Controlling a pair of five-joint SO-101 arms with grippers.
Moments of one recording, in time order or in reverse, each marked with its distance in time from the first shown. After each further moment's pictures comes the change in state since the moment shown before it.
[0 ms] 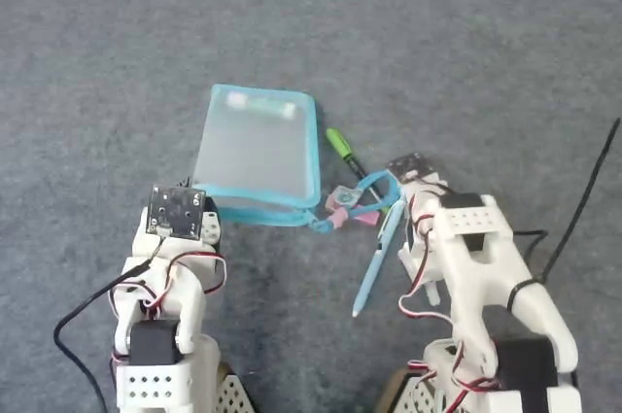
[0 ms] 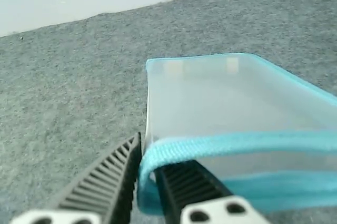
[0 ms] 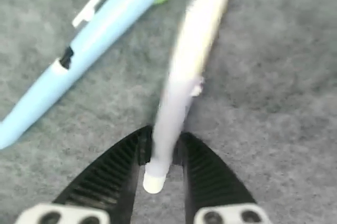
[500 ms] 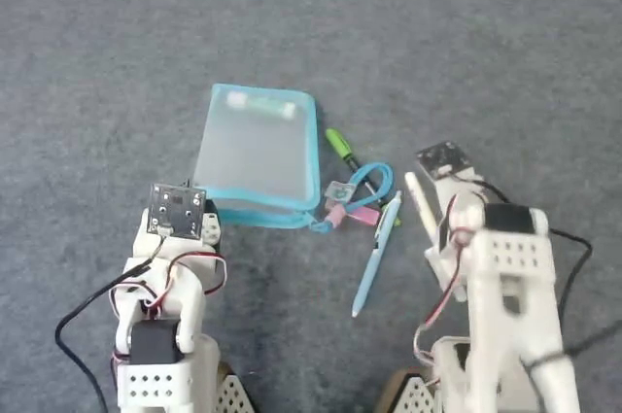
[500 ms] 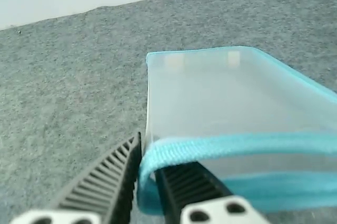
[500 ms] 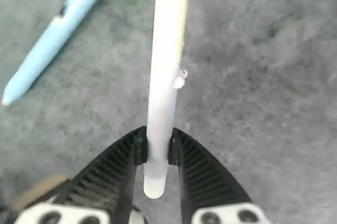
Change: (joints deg) left arm -0.1 0.0 0.4 0.0 0.0; right arm 8.2 -28.3 -2.2 20.0 10.0
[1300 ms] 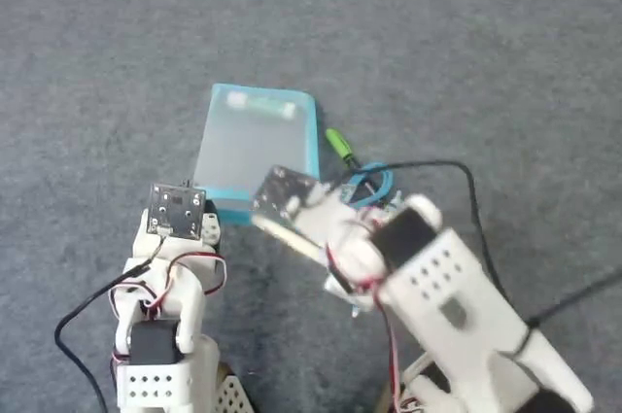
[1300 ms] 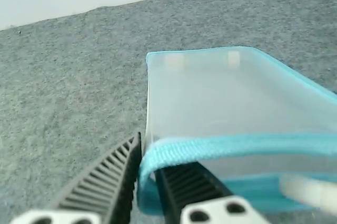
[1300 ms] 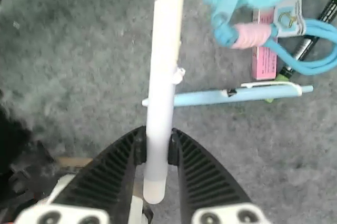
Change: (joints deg) left arm 0.0 0.0 0.0 0.0 0.0; right arm -43.1 10.6 -25.1 12.0 -8.4
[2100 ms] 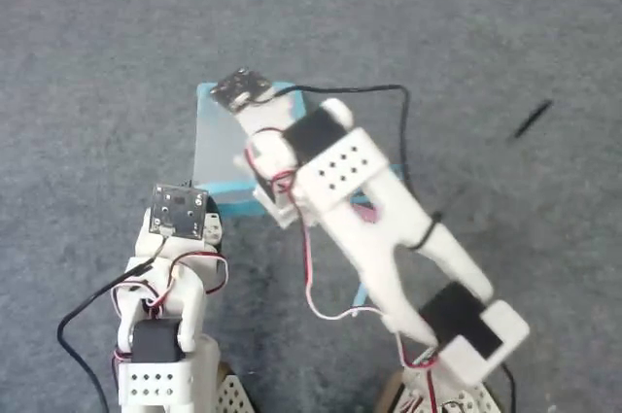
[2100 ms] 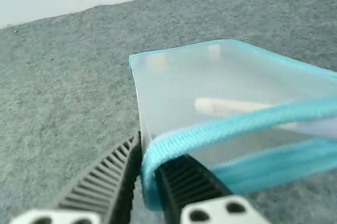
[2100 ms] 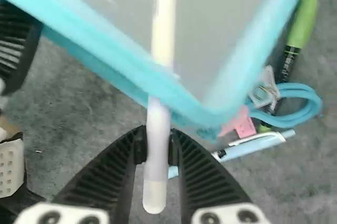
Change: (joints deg) left arm 0.6 0.0 1.1 -1.1 0.0; right arm -1.9 37.4 -41.1 2.6 -17.2
